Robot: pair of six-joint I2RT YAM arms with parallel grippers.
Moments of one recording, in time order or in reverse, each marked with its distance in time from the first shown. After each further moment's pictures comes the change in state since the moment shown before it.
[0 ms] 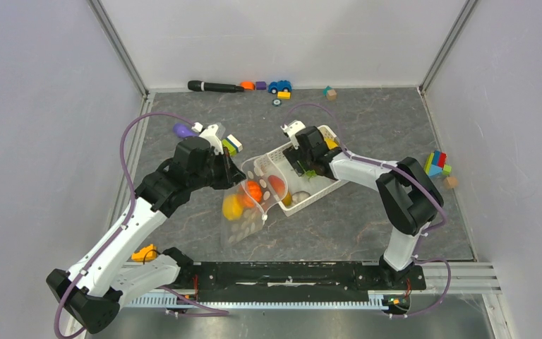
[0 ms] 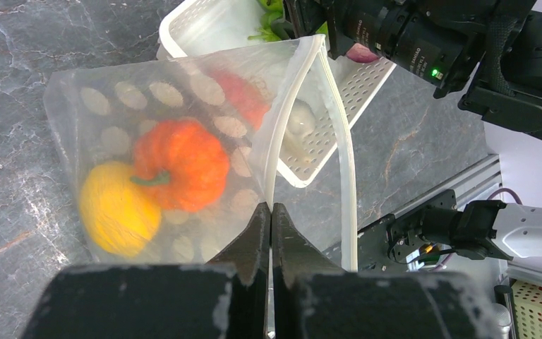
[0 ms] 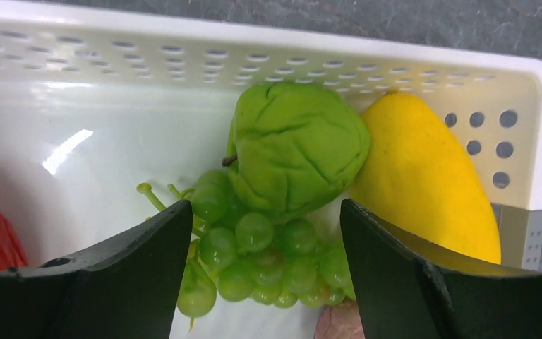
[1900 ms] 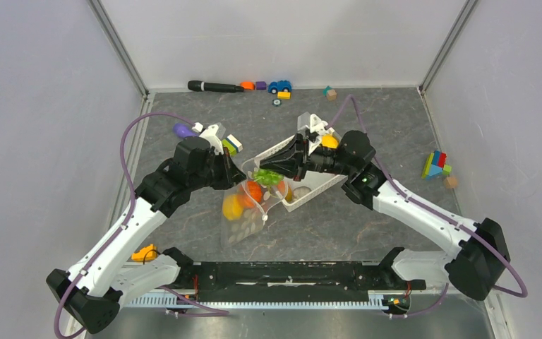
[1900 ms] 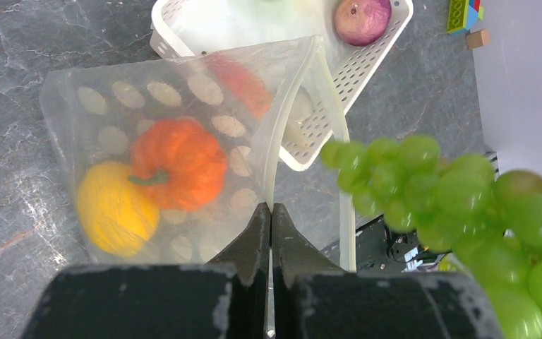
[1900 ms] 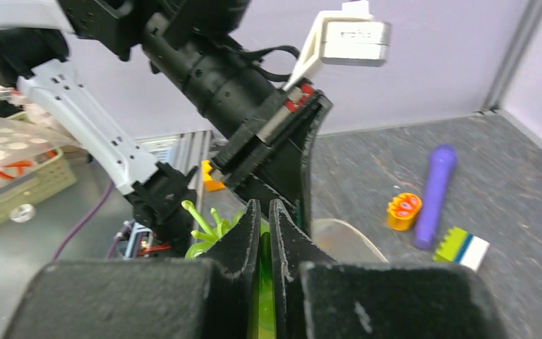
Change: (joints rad) left arm 0.001 0.000 0.000 0.000 0.009 0.000; right arm 0.118 -0.578 -0.168 0.560 -0.944 0.322
